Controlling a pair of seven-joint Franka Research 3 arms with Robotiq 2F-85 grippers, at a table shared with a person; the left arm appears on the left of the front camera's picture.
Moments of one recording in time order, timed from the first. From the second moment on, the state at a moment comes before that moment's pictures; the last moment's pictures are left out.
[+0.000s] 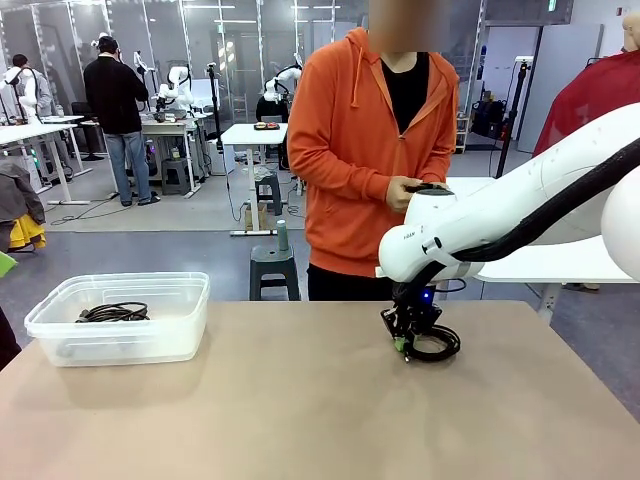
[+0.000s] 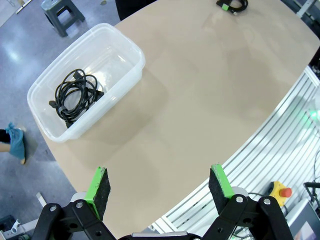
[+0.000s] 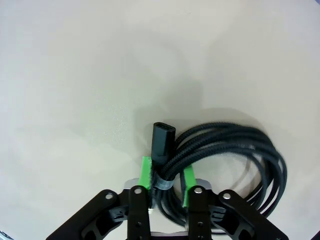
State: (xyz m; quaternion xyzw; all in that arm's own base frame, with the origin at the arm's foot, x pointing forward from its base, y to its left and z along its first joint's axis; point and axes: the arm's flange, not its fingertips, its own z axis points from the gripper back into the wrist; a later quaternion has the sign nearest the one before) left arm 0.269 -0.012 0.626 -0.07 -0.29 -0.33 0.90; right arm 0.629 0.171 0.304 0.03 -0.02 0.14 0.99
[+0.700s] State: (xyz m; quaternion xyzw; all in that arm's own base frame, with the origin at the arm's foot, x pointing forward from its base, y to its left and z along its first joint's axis) left arm 0.269 -0.012 0.626 -0.07 -0.29 -0.33 0.90; right arm 0.577 0.205 0.420 0.02 -0.05 0.19 0.98
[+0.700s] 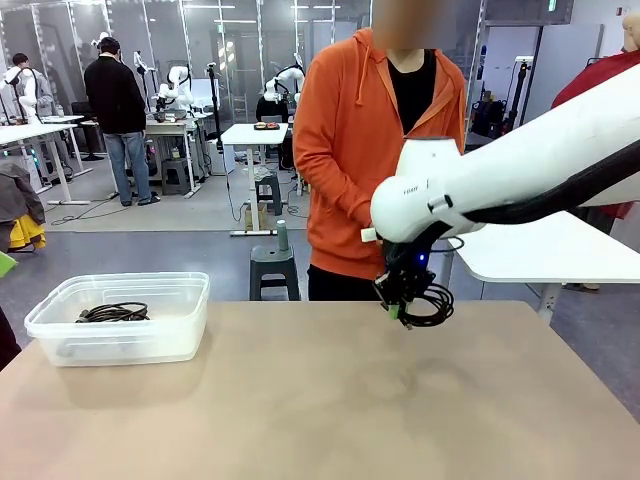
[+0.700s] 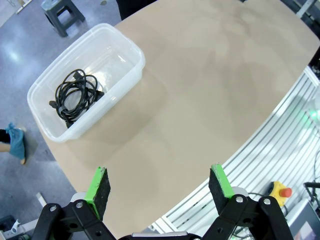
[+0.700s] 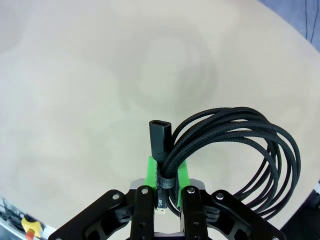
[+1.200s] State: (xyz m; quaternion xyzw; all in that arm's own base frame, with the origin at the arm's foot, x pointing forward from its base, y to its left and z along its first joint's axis) left arm 0.269 -0.012 0.626 -0.07 -0.29 -0.33 0.90; right arm 0.490 0.237 0.459 0.04 -0.03 0.27 0.96
